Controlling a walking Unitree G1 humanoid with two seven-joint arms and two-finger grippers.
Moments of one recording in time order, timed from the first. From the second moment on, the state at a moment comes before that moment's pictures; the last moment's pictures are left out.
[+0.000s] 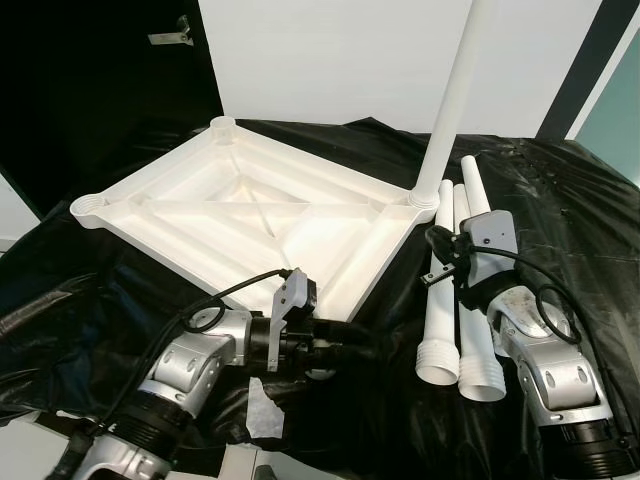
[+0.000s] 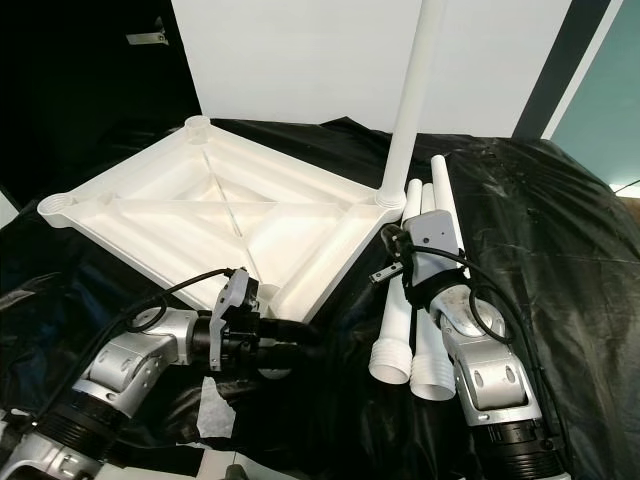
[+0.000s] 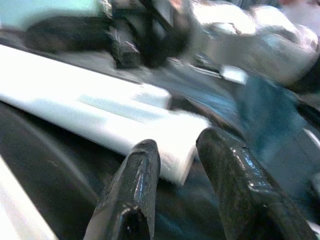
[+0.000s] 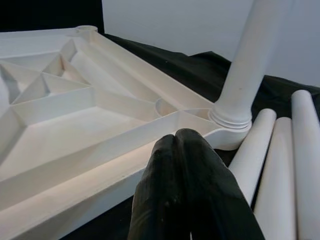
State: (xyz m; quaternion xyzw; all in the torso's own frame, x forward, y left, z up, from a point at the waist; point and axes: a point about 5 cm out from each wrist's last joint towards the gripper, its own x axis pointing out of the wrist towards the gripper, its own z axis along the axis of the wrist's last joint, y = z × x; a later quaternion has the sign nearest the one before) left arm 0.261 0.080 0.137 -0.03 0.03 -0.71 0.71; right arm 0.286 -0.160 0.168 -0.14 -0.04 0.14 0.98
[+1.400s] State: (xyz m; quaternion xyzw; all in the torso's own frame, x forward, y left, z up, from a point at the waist) left arm 0.286 0.185 0.123 0.15 0.11 -0.57 0.80; right arm 0.294 -0.150 0.156 -0.14 -0.02 0.16 0.98
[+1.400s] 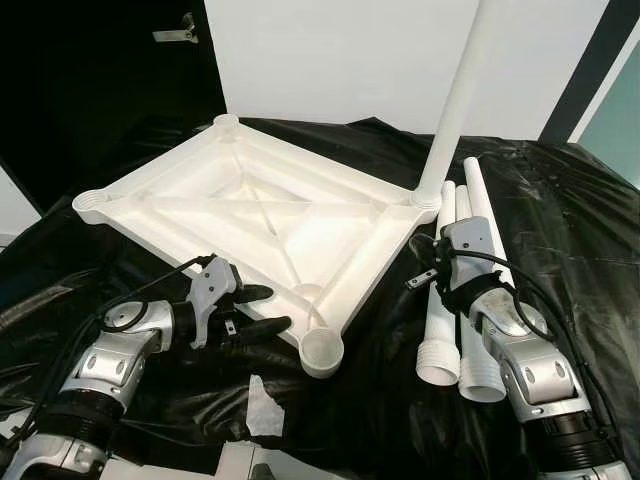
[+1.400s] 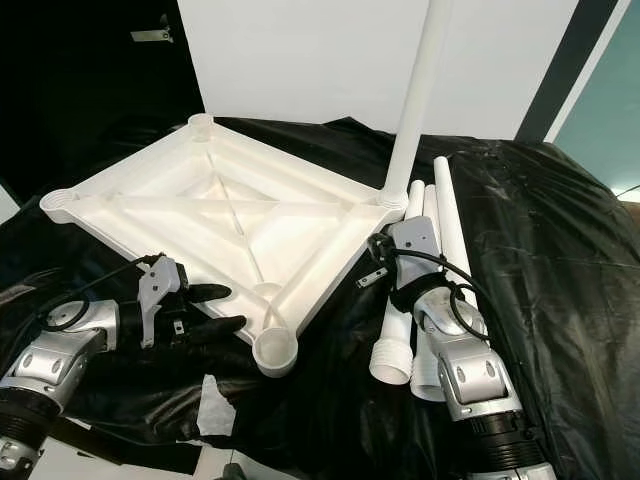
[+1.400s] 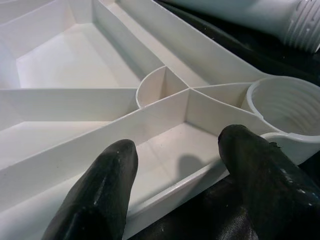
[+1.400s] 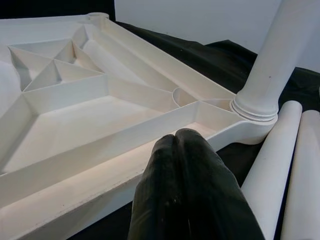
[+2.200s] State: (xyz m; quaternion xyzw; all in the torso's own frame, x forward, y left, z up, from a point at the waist) left arm 0.284 0.183 0.127 0.24 0.12 -0.61 0.75; right arm 0.297 -0.150 0.154 -0.14 -0.02 0.16 0.98
